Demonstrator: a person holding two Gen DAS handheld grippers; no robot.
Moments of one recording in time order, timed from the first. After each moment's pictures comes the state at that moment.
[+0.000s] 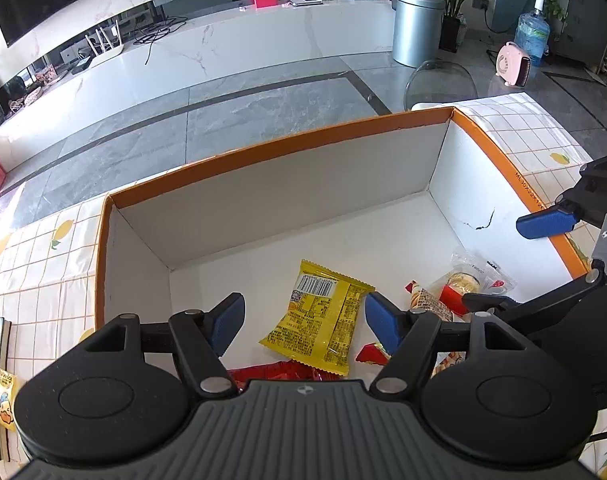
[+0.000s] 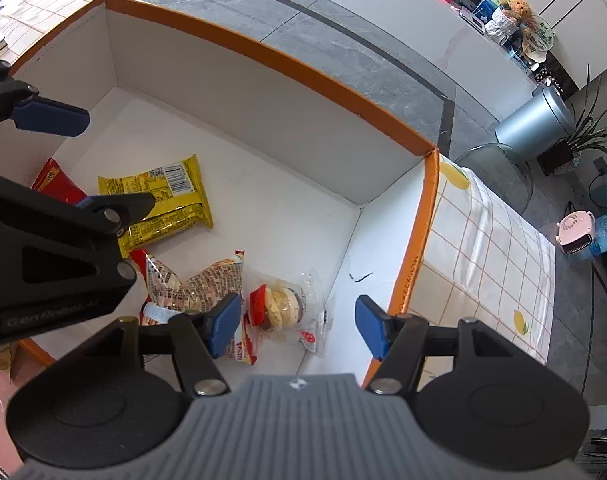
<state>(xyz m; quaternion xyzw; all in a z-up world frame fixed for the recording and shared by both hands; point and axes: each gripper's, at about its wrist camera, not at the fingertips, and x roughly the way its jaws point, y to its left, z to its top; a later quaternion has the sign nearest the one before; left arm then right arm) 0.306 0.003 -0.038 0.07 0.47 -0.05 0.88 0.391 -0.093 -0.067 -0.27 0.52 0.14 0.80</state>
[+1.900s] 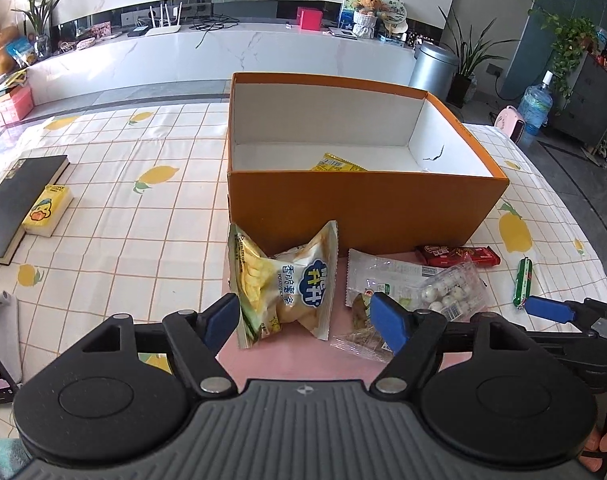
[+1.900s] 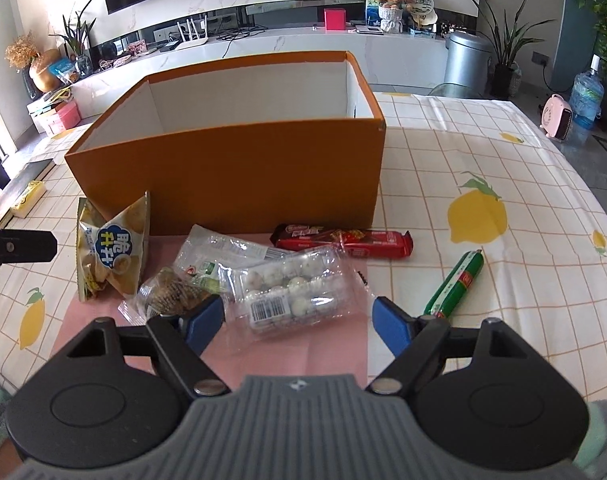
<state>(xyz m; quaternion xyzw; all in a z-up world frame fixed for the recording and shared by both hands) 0.105 0.067 -0.032 -0.06 0.43 -0.03 0.90 0.161 -0.172 -0.097 0.00 0.42 0.10 0.90</state>
